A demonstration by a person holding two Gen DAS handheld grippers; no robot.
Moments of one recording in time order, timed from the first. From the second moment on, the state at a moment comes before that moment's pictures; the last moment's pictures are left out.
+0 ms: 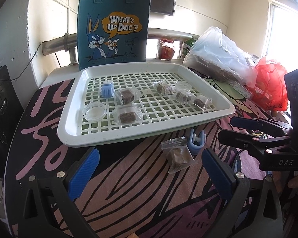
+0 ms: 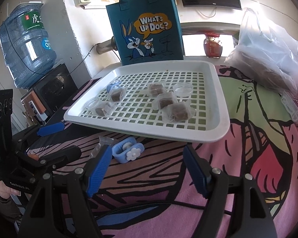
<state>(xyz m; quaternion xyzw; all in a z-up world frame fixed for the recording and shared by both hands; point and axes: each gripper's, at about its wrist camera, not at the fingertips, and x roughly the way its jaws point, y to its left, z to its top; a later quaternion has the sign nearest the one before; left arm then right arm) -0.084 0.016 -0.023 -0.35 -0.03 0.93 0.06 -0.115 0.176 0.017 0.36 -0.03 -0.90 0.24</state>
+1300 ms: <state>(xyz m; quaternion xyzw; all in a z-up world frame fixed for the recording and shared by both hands) -0.086 0.015 -0.026 -0.36 -0.03 0.93 0.06 -0.120 0.177 0.012 0.38 -0.03 -0.90 0.23</state>
